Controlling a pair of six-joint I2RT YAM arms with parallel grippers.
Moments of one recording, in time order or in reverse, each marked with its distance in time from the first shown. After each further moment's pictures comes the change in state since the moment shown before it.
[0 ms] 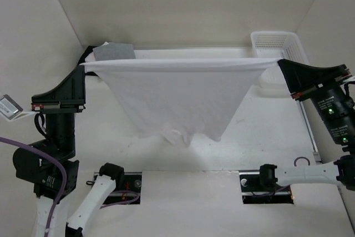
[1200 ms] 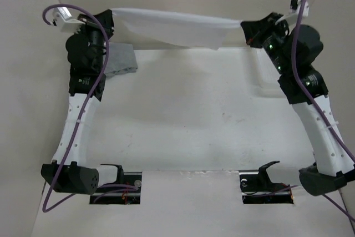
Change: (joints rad) left arm 0.220 0.800 0.308 0.176 0.069 0.066; right arm -1.014 0.519 0.188 -0.047 -0.828 0.303
